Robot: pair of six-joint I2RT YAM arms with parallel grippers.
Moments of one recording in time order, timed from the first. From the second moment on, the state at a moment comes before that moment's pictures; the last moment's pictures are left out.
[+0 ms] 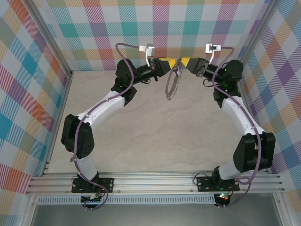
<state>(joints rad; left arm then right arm) -0.57 1.80 1.57 0.63 0.72 -0.70 0.12 1.49 1.26 0.63 -1.01 0.99</state>
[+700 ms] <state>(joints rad) -0.57 1.80 1.57 0.63 0.72 -0.70 0.15 1.37 1.22 0.56 -0.93 0.91</state>
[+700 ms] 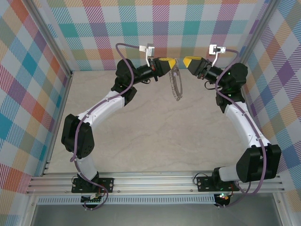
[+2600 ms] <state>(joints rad) -0.56 1.74 1.76 0.11 0.83 -0.31 0.18 1.40 1.56 -0.35 -1.06 0.14</state>
